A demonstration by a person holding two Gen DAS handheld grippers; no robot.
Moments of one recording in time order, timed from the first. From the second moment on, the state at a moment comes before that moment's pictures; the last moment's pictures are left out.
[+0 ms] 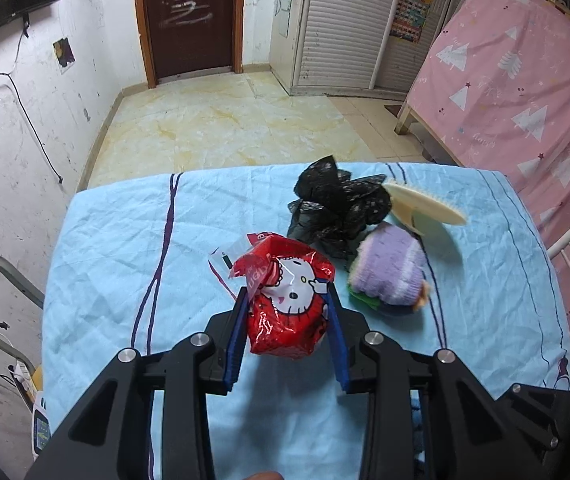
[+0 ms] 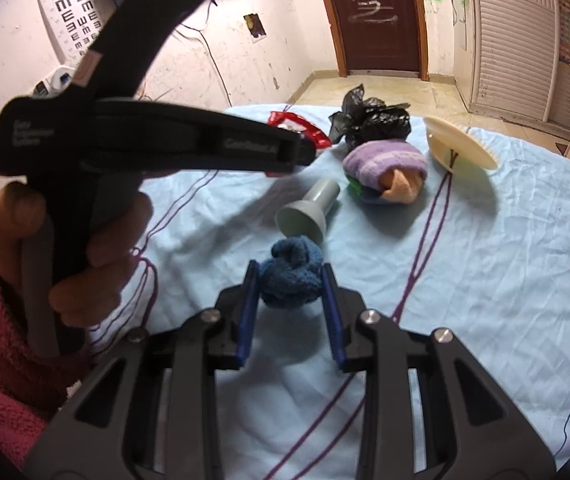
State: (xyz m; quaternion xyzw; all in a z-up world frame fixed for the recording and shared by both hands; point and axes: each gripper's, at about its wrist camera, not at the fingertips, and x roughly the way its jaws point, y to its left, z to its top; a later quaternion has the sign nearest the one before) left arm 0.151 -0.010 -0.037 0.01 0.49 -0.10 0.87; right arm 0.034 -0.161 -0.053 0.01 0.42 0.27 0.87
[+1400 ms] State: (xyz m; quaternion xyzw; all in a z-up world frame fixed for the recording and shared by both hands) left arm 0.094 -0.244 0.012 0.15 0.44 -0.20 0.86; right arm -0.018 -0.414 -0.016 0.15 0.31 0.11 0.93
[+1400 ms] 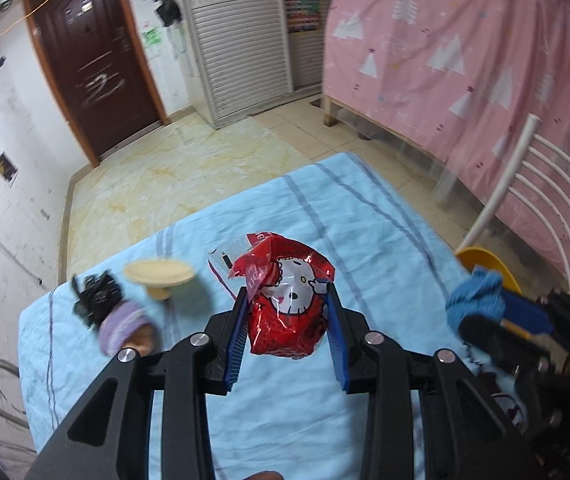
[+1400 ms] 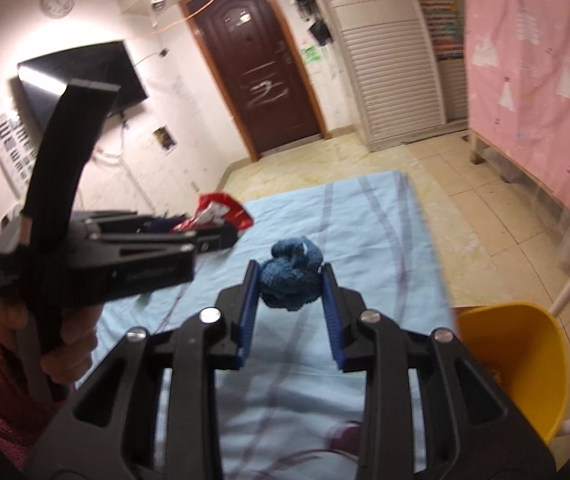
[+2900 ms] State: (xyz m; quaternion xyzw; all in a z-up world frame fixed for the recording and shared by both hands) left arm 0.015 -0.459 -0.047 0.23 0.49 -0.34 0.77; right arm -0.091 -0.591 -0.041 0.27 0.26 -0.04 0.93
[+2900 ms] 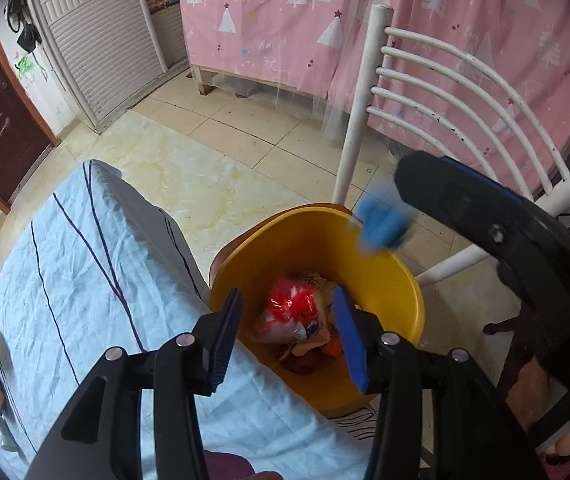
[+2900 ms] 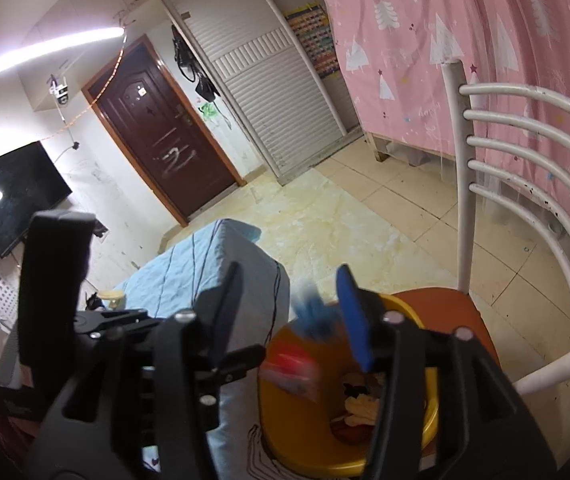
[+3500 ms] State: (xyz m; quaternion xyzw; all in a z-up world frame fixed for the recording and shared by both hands) left arm 0.033 -0.387 -0.015 0.18 0.47 -0.32 0.80; right arm -0.067 -0.543 -0.032 0.24 0.28 -0.01 0.93
